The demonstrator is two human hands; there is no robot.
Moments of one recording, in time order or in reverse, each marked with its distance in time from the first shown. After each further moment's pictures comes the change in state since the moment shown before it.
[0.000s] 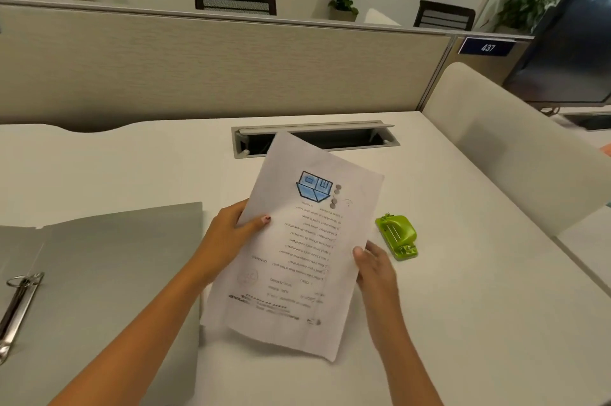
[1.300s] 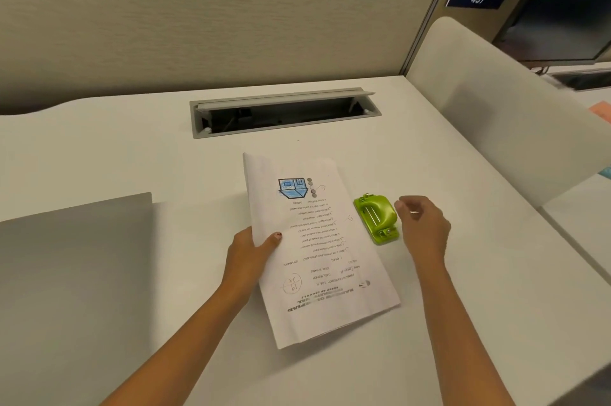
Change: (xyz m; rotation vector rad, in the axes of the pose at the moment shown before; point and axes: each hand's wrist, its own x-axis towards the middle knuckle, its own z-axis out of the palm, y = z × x) left_hand 0.017 -0.044 0.103 -0.103 0.125 -0.378; right_hand 0.108 -0.036 -0.090 -0.715 0.410 -0.195
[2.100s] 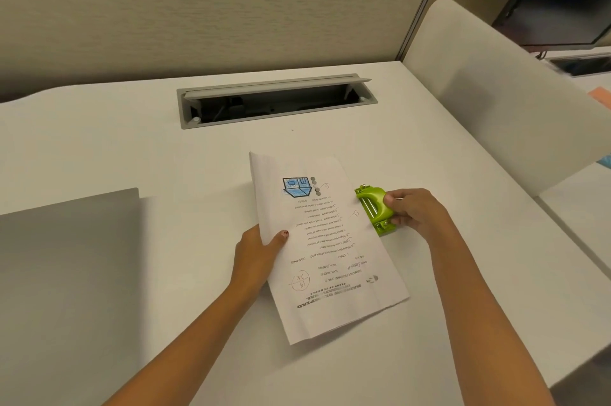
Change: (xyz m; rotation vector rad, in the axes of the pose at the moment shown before) left_hand 0.003 -0.005 0.018 0.087 -0.006 -0.014; right_hand 0.047 -0.001 -0.002 0.194 -0.506 0.429
